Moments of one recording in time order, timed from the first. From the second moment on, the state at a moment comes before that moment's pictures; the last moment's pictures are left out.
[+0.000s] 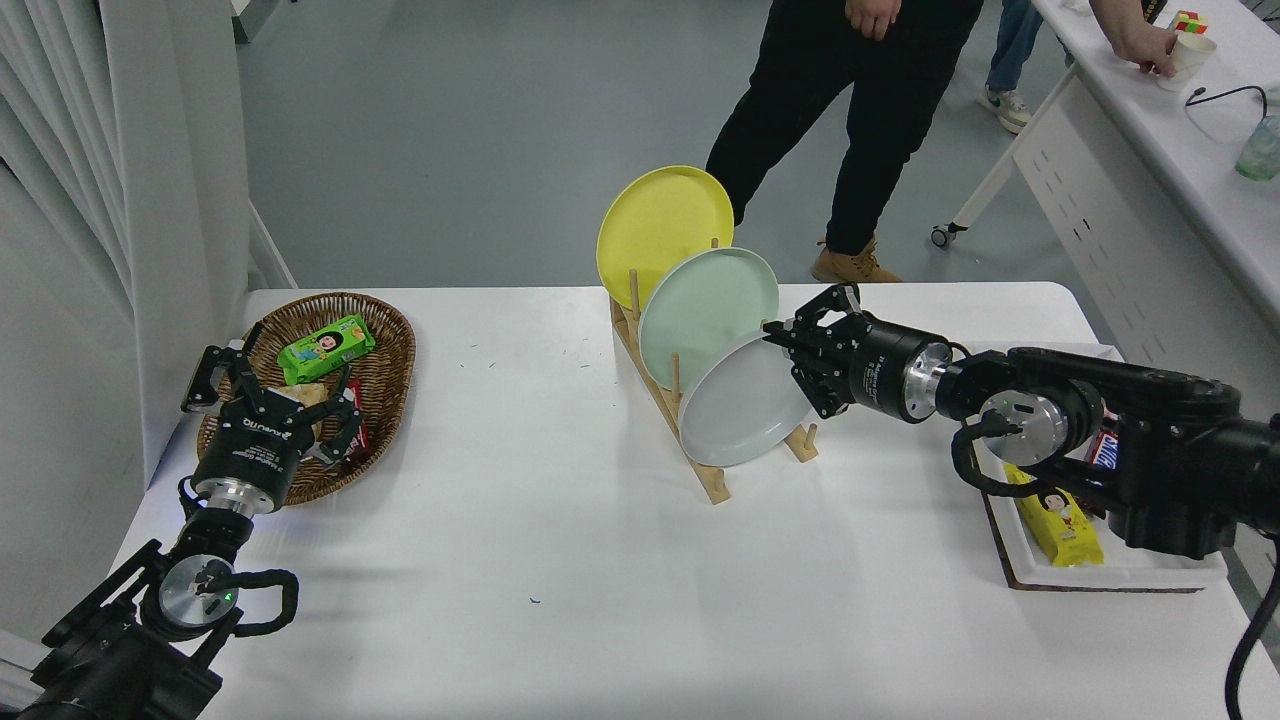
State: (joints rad) left arm -0.38 0.29 -1.22 -0.62 0.18 -0.60 -0.39; right arm 1.17 -0.46 -0.15 1.05 0.31 0.08 0.15
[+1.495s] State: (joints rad) left arm -0.38 0.29 -1.22 -0.62 0.18 -0.60 -0.39; right arm 1.63 -0.42 -0.50 1.25 0.87 0.02 0.06
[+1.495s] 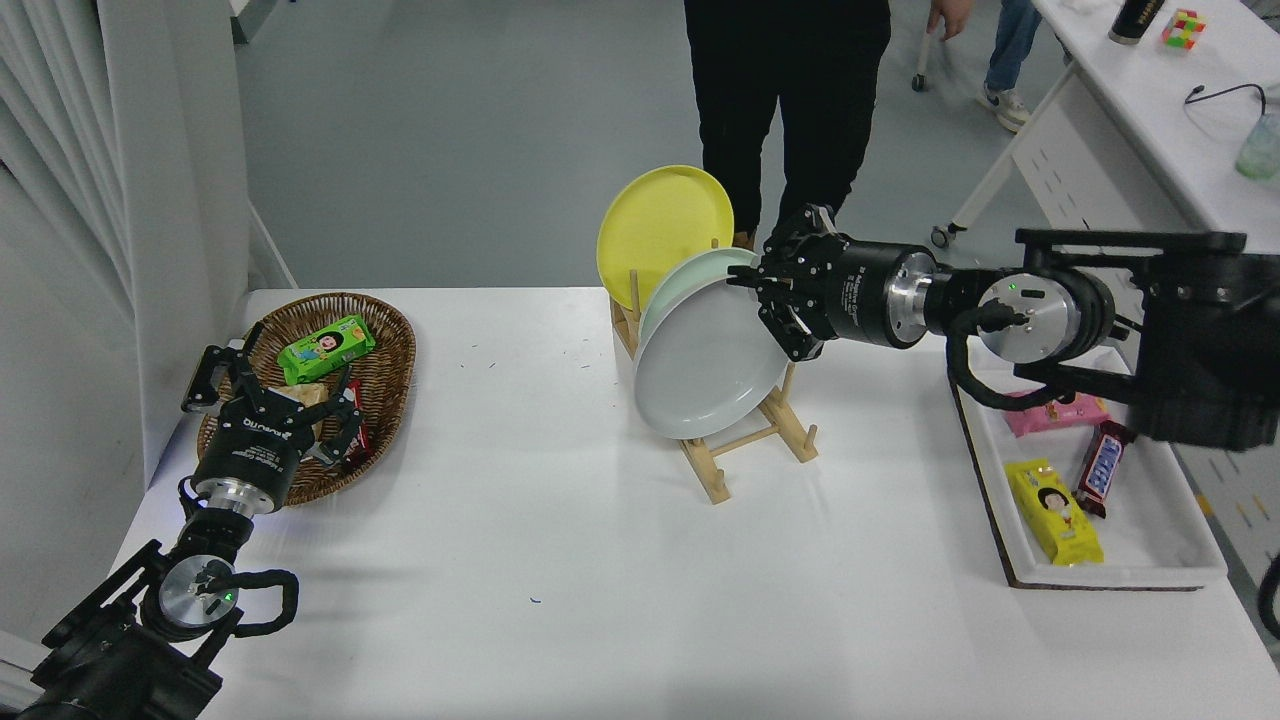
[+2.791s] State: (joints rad) left arm -0.38 0.29 -1.22 -0.62 0.18 -0.60 -0.39; right arm 1.72 -0.16 -0.59 1.40 1.62 -0.37 0.06
